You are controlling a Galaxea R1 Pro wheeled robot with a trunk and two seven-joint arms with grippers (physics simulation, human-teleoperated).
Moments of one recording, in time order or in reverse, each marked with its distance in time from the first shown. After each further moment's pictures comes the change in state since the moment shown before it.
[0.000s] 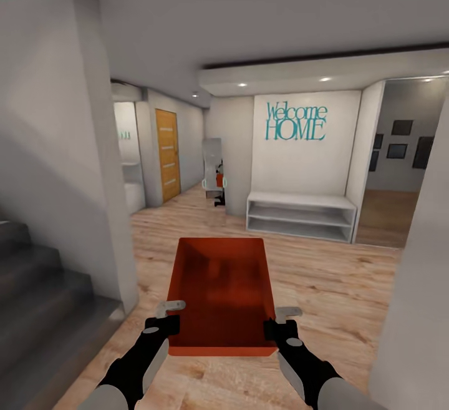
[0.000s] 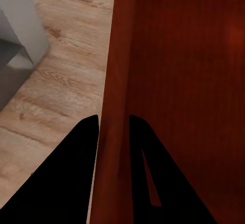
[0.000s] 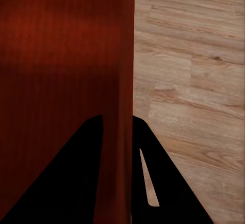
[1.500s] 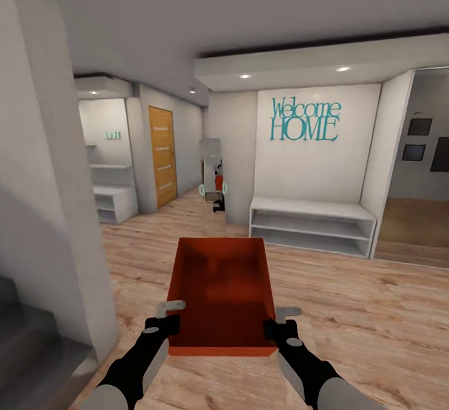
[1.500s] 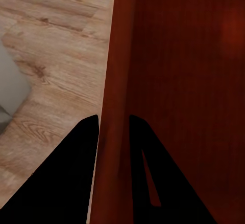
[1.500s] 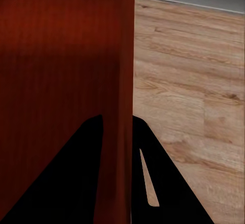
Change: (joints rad) left arm 0.000 0.000 0.000 0.000 0.000 0.000 0.000; right arm 0.000 0.000 0.000 0.000 0.000 0.000 0.000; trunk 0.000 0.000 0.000
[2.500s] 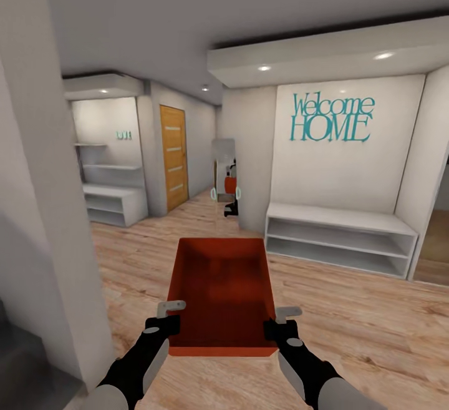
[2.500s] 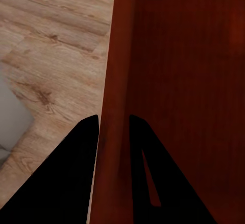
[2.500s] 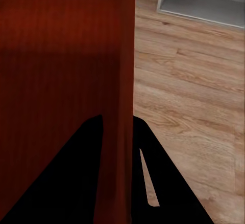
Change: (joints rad) left arm 0.000 -0.001 -0.002 0.000 0.000 0.002 0.003; right arm 0.000 -0.002 -0.002 0.002 0.000 0.000 0.005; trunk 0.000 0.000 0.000
